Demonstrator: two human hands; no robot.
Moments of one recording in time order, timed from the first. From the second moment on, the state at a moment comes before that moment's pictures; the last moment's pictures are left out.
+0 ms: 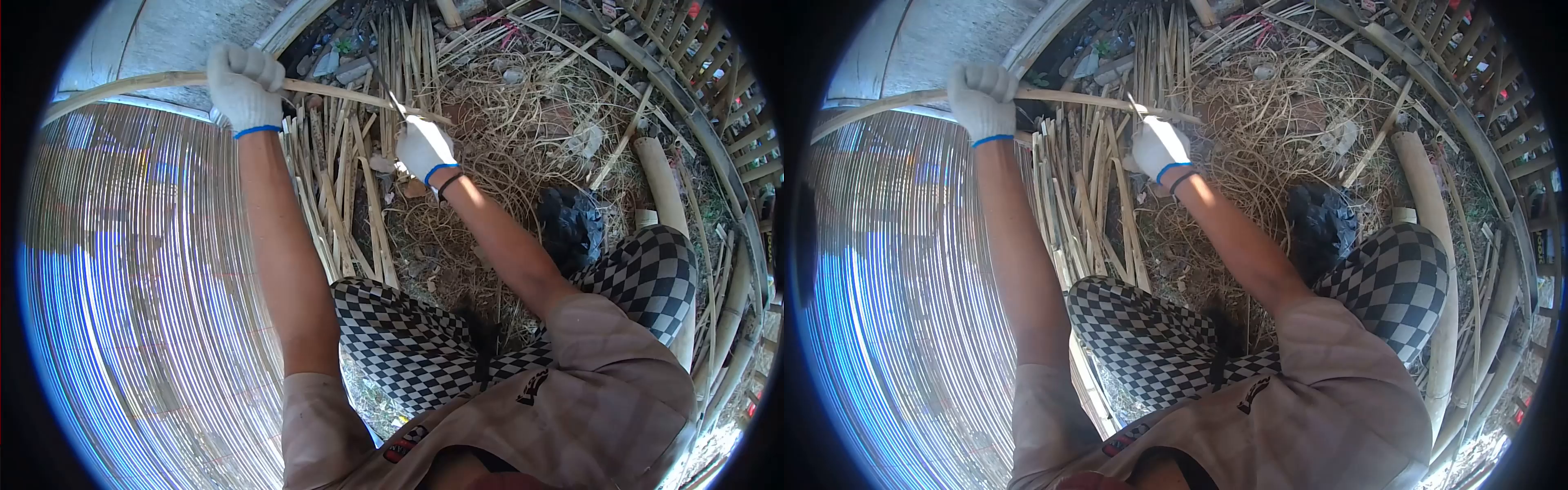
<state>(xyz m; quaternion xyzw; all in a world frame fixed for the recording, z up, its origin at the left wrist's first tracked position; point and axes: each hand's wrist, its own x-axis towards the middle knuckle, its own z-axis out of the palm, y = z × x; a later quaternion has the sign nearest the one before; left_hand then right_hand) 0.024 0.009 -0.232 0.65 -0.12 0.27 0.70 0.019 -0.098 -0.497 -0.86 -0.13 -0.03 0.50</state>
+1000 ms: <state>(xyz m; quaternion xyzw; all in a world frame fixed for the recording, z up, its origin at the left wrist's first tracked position) 0.045 0.035 -0.279 0.59 -0.08 0.34 0.73 0.043 -0.096 -0.563 -0.89 -0.24 -0.05 0.39</state>
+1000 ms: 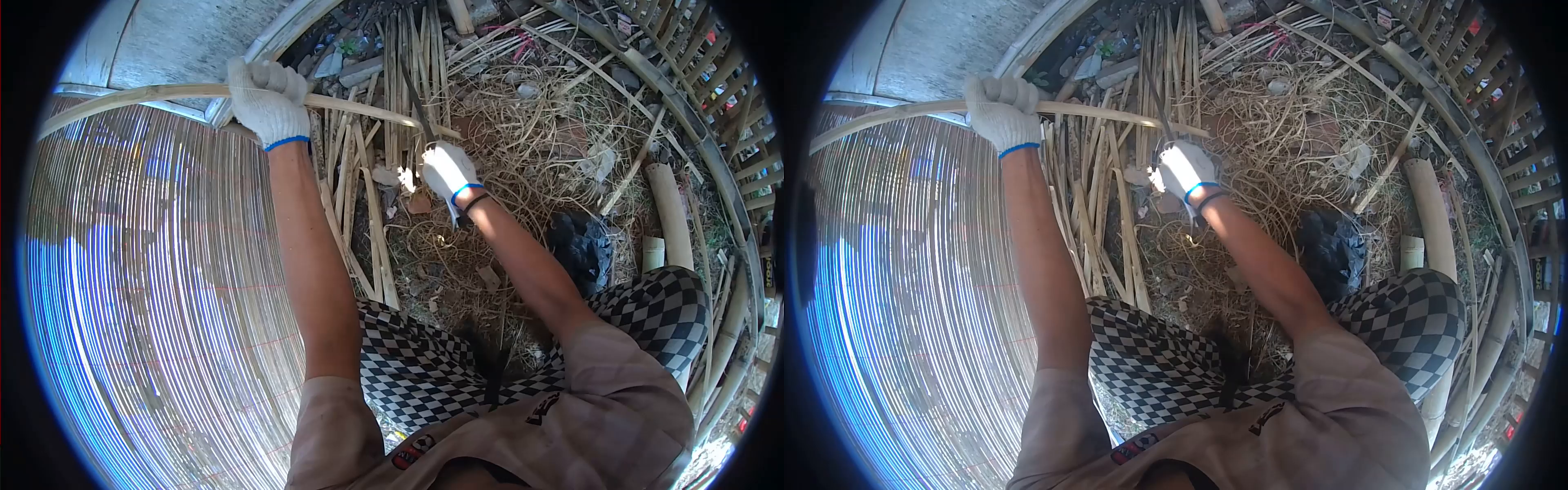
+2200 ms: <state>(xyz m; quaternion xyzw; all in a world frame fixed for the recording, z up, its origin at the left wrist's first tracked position) 0.092 -0.043 -0.304 0.64 -0.17 0.18 0.73 0.058 -0.116 -0.614 -0.88 -0.02 0.04 0.47</state>
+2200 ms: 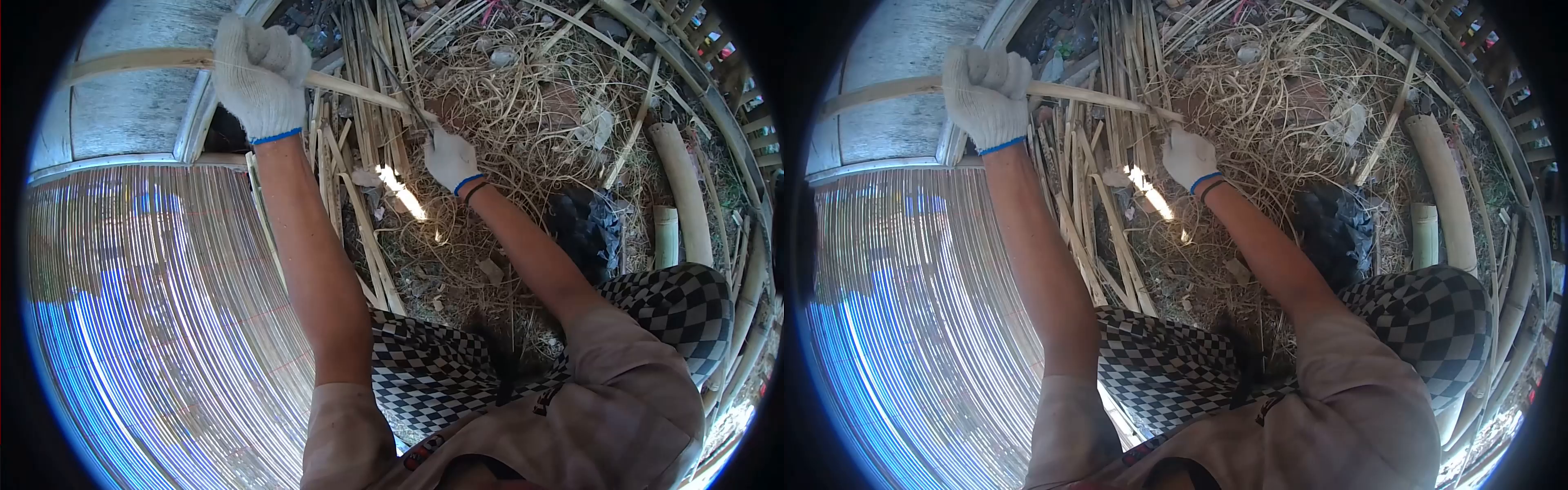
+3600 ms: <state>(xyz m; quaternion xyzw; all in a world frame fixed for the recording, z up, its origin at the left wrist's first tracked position) 0.069 0.018 -0.316 0.63 -0.07 0.27 0.72 0.052 -0.099 -0.707 -0.89 0.03 0.23 0.39</state>
